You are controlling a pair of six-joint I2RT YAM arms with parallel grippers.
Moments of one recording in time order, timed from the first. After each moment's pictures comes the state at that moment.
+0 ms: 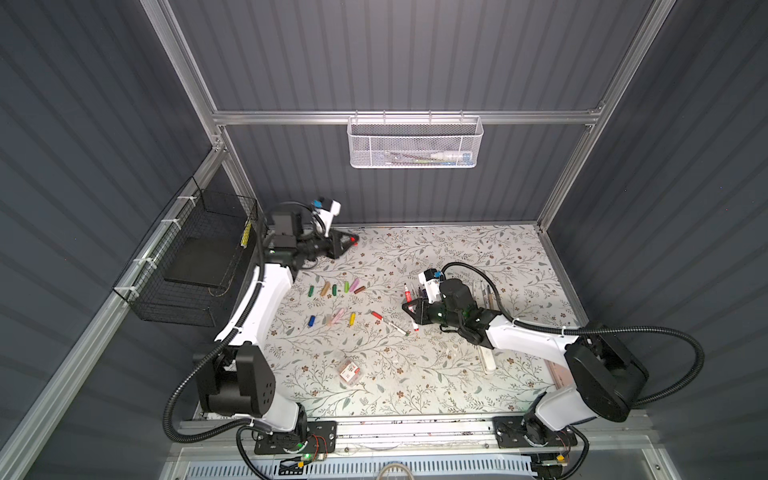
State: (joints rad) left arm -0.16 1.49 1.28 -0.41 0.77 -0.05; right arm 0.72 1.53 0.81 0.20 -0.24 0.63
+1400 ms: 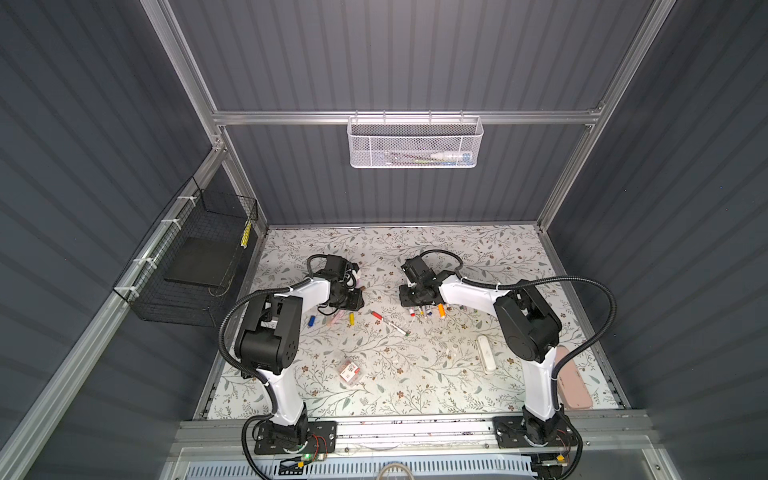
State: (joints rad) left arm -0.27 1.84 1.11 -0.43 0.29 -0.02; right arm 0.69 2.05 1.41 -0.38 0.01 0.49
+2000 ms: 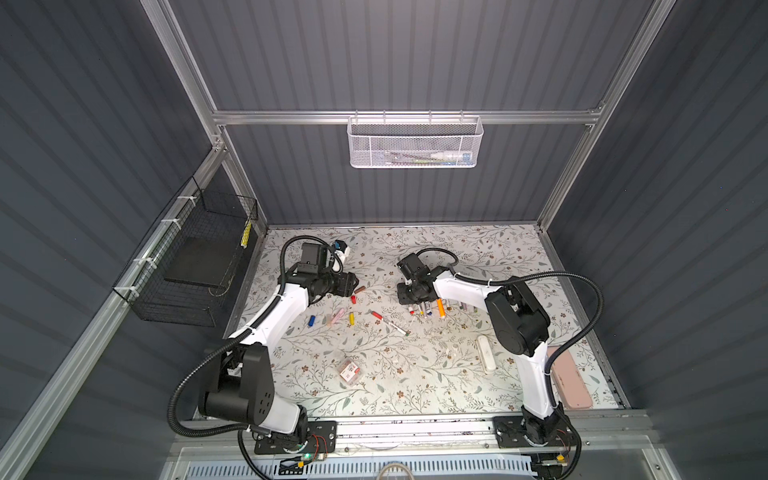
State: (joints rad) left arm -0.18 1.48 1.07 -0.44 0.30 0.08; right arm 0.69 2.14 1.53 -0.46 0.04 0.47
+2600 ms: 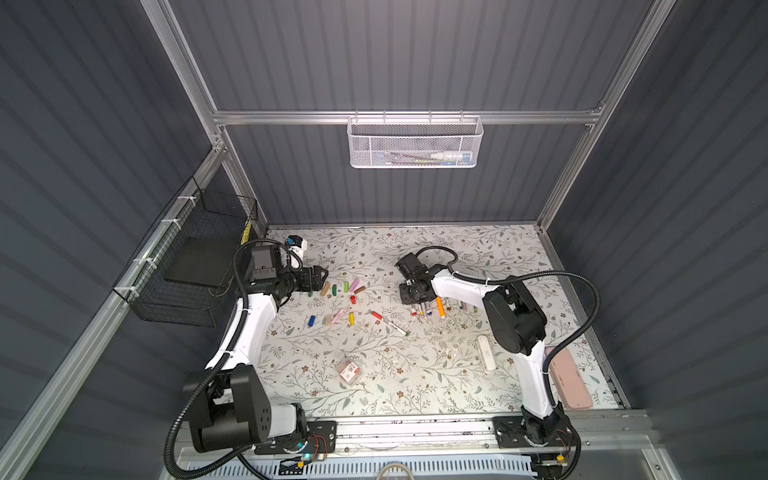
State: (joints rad) left arm 0.07 1.35 1.04 -0.44 0.45 0.08; right arm 0.69 2.16 1.57 -0.55 0.13 0.43
